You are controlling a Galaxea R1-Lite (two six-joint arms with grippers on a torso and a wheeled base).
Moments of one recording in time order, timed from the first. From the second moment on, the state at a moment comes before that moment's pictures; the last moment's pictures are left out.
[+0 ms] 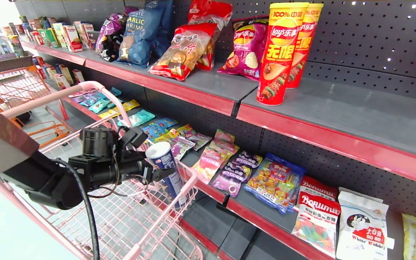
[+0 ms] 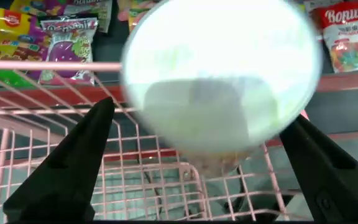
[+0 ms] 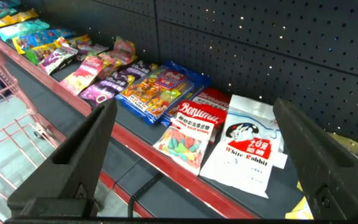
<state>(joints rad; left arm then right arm) -0.21 2.03 -0.75 -0.81 -0.50 0.19 0.00 0.00 0.00 0.00 0.01 -0.01</state>
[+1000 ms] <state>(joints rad) -0.26 2.12 -0.82 -0.88 -0.46 0.16 0.00 0.00 0.00 0.00 0.01 -0.01</state>
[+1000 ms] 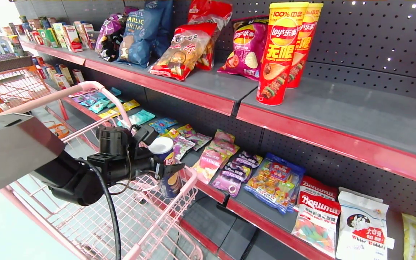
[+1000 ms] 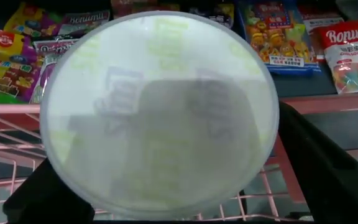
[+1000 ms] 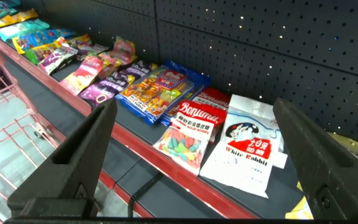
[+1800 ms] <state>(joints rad) -0.22 2.11 -0.78 -0.95 -0.43 0.14 0.00 0.00 0.00 0.00 0.01 -0.01</state>
